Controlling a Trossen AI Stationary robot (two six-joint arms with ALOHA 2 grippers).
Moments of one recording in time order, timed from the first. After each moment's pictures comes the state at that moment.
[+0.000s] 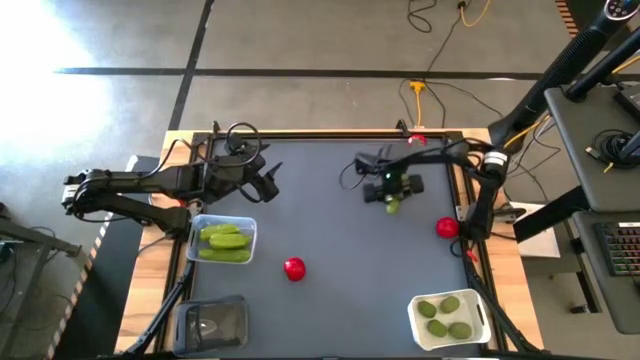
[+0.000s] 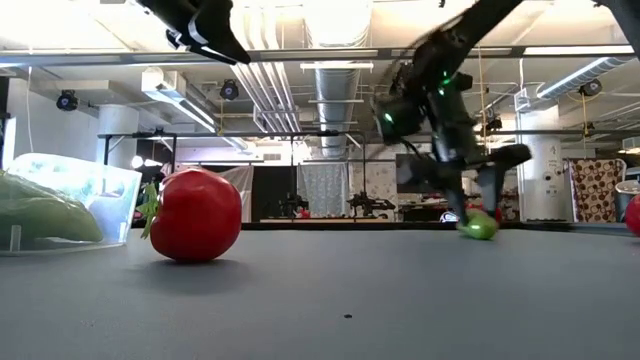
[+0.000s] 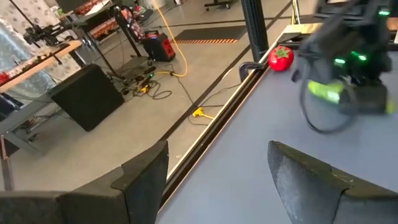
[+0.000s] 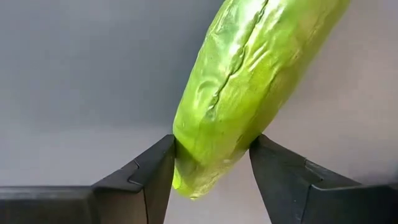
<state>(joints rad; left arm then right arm) 0.07 1.04 0.90 -0.29 -0.69 0.06 -0.40 1.86 1.20 -1.07 -0.08 1.04</state>
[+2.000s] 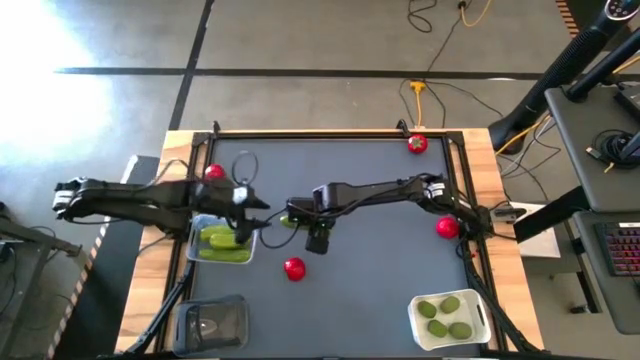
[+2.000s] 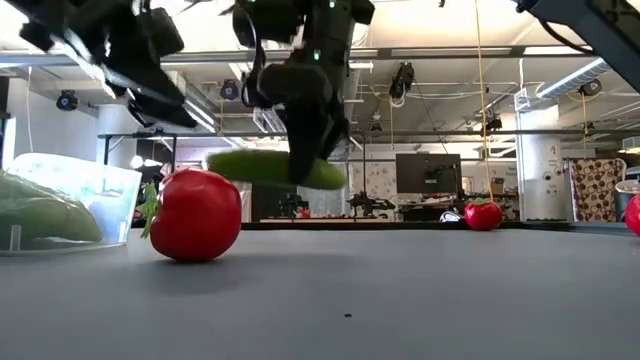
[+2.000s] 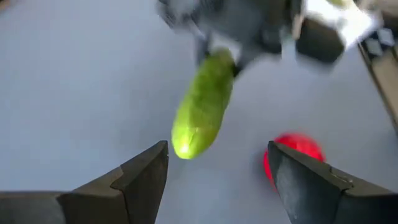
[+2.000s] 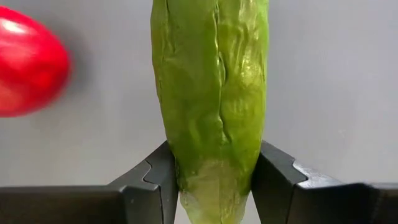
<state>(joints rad) 0.03 0.83 0.52 -0.29 0.04 -0.23 0.03 2.28 2.07 -1.12 0.03 0.22</state>
